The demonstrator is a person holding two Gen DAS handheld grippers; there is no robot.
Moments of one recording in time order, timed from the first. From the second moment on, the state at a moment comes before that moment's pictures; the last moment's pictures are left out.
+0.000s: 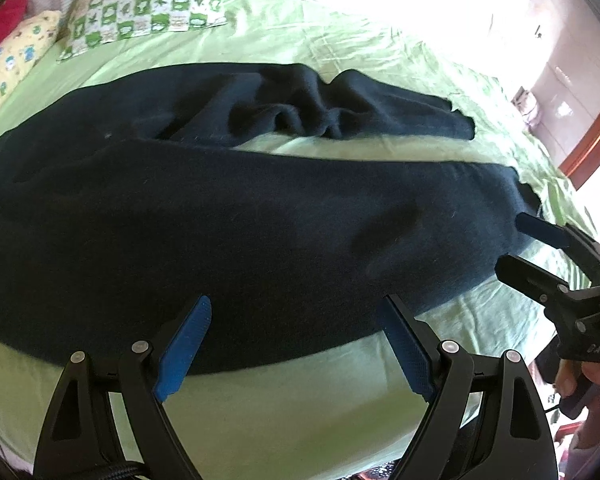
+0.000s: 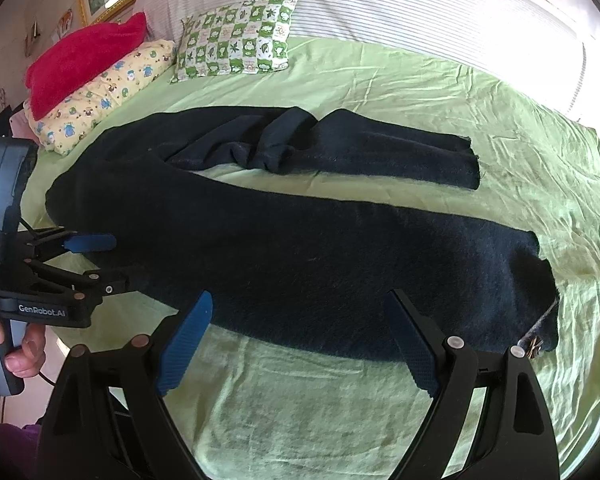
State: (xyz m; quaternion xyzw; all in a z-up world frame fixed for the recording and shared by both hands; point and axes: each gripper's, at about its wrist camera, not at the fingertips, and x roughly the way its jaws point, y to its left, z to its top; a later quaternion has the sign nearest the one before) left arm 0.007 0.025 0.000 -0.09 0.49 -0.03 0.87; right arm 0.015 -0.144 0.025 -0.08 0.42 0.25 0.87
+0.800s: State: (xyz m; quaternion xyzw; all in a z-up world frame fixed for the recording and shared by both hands) left arm 0.193 0.050 0.038 0.02 0.48 -0.13 0.86; right arm 0.204 -0.215 0.059 0.01 0.42 0.22 0.88
